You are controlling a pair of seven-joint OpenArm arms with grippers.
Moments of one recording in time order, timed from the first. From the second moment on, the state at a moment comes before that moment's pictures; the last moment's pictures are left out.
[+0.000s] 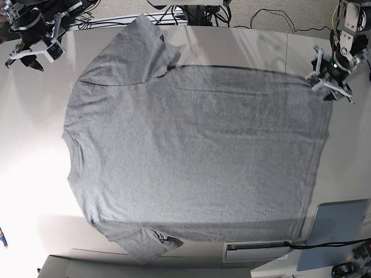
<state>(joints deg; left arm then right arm) 25.9 -39.4 -3.3 87.2 24.0 -25.8 7.2 -58.2 29.1 30.2 127.0 -10.2 26.5 -27.6</state>
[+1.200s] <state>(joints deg) 23.1 -37.7 -3.3 83.8 32.7 -33.9 2.2 -50.8 39.3 13.5 122.5 -24.0 38.2 -20.3</state>
